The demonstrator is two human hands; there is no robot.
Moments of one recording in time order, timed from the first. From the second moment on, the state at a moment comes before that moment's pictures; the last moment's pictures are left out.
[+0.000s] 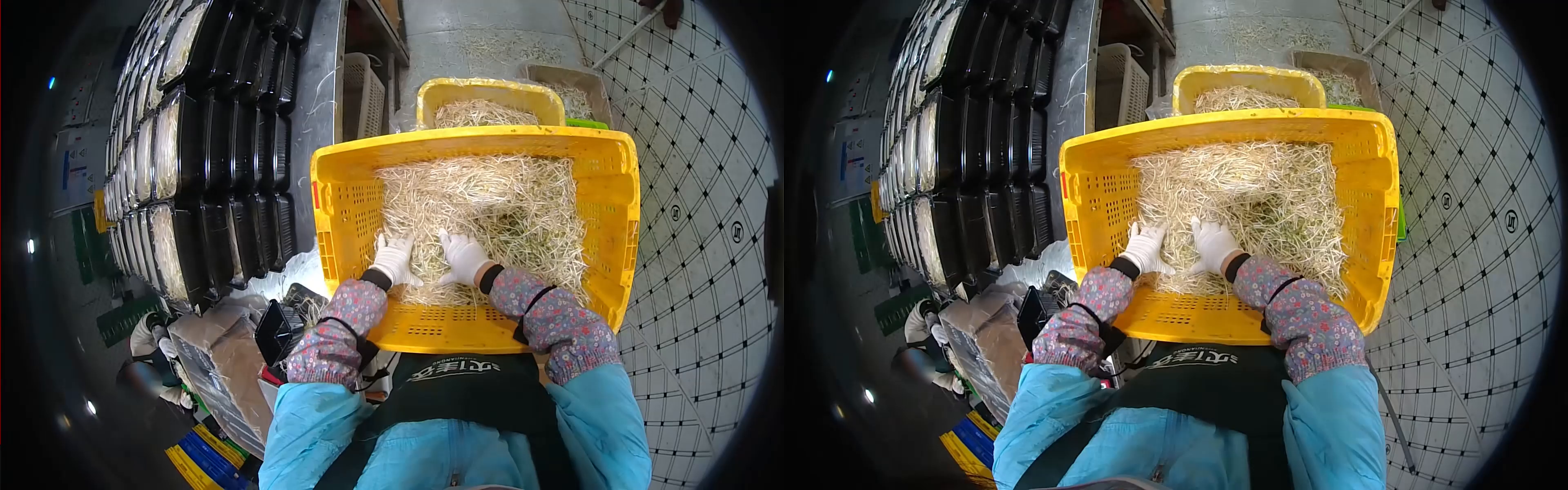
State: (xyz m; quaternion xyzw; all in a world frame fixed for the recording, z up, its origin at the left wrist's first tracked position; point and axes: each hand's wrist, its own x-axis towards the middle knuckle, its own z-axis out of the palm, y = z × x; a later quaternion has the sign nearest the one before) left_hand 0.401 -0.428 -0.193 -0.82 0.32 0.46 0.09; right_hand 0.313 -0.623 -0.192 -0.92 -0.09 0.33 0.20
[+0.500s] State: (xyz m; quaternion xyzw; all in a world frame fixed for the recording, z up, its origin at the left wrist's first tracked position) left_hand 0.378 -0.419 -0.191 -0.84 0.43 0.31 0.08; right_hand 0.315 -0.627 -0.193 -0.89 -0.09 0.34 0.30
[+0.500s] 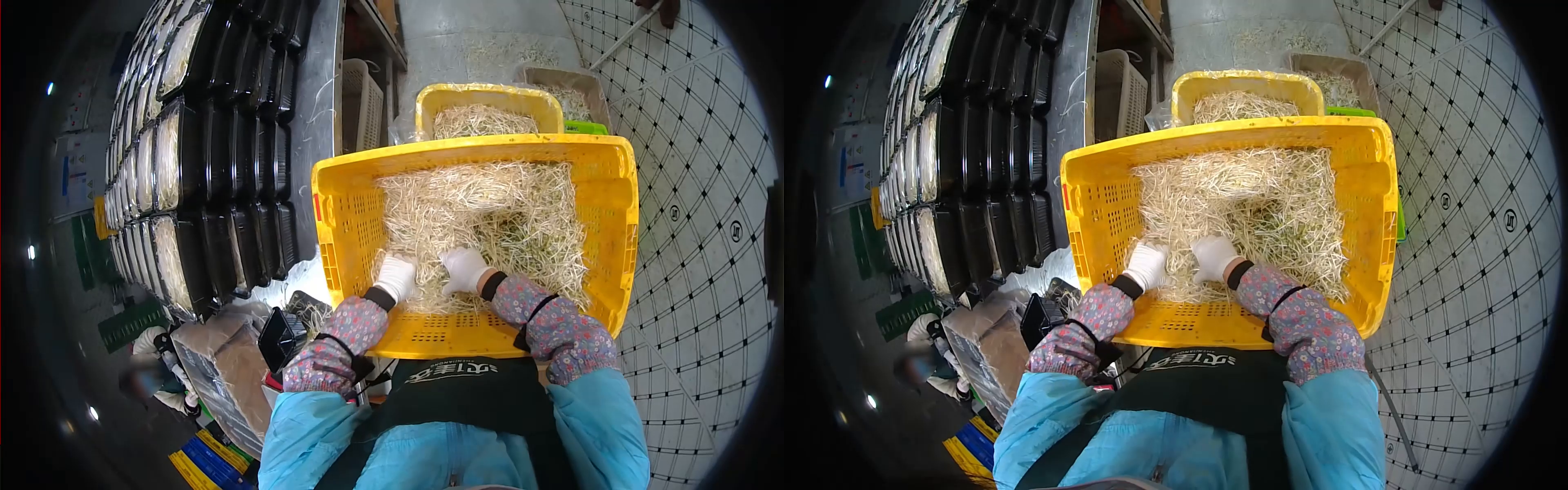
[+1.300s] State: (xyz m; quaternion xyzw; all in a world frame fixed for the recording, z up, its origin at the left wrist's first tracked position) left_hand 0.351 -0.420 -0.184 -0.89 0.35 0.29 0.08; right_hand 0.407 -0.594 -0.217 -0.93 -0.08 0.20 0.30
